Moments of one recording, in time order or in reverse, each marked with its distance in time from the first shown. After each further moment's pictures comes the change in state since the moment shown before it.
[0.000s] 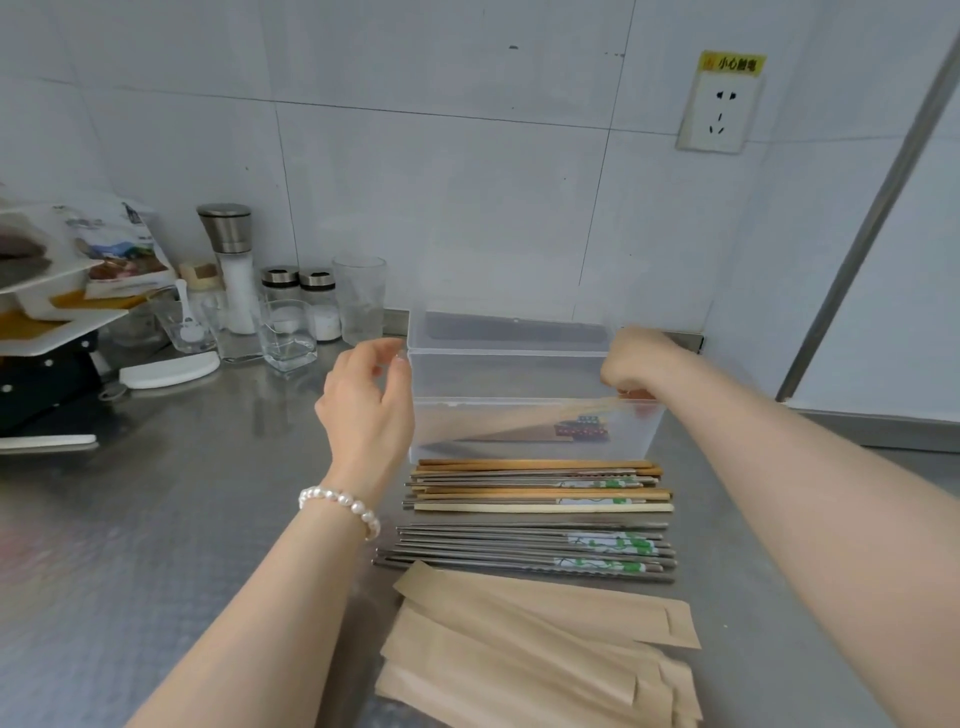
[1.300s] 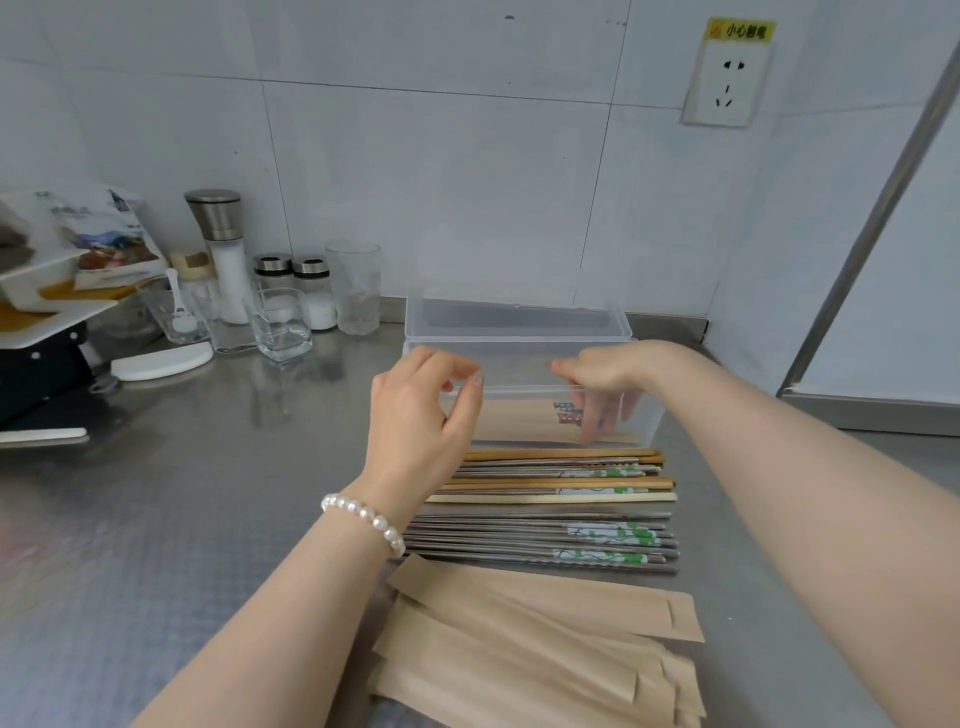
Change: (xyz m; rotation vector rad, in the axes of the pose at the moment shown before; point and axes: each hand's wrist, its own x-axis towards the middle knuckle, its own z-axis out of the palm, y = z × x) left_hand -0.026 0.012 0.017 0.118 -0.186 0.432; right_hand 0.007 -0.008 0.018 0.055 -0.489 -0.158
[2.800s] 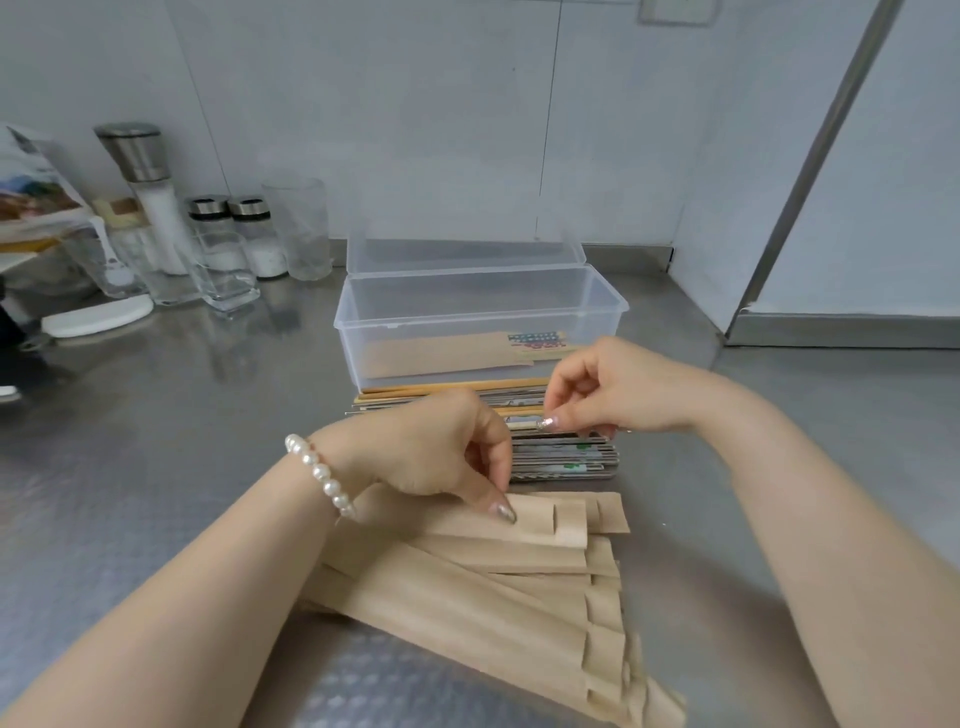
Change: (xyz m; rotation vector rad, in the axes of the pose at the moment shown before) left_hand -0.021 0.051 0.005 -0.043 -1.228 -0.109; right_hand -0.071 0.068 0.058 0.329 0.090 -0.537
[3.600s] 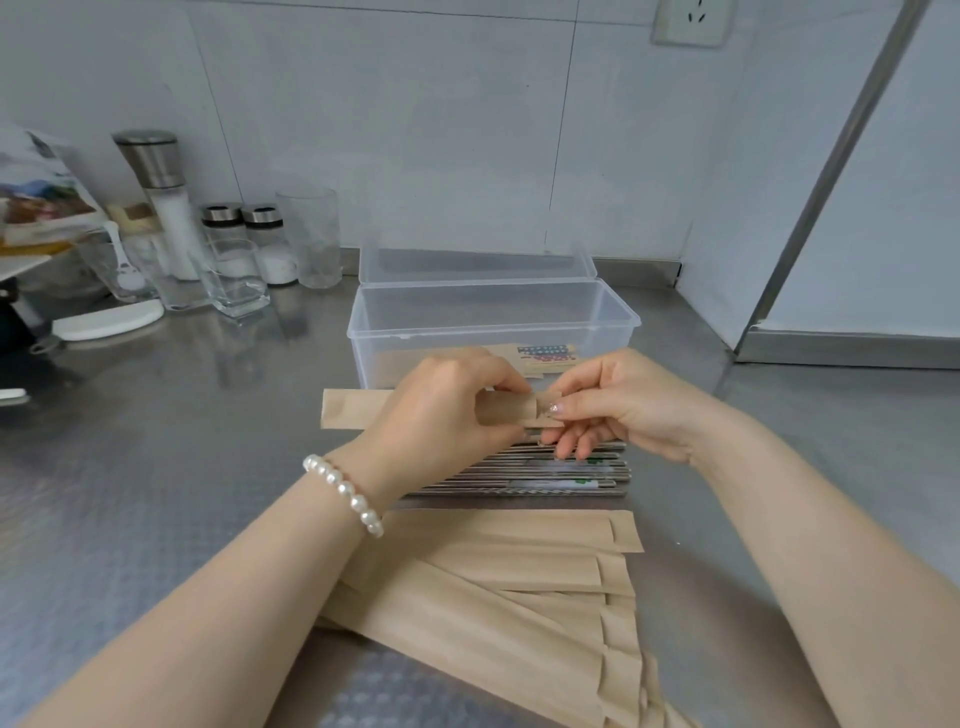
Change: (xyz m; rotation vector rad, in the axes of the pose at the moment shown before) left_hand 0.012 -0.016 0.003 0.234 0.731 0.167; right_hand 0.004 -0.001 0.010 0.549 0.043 0.069
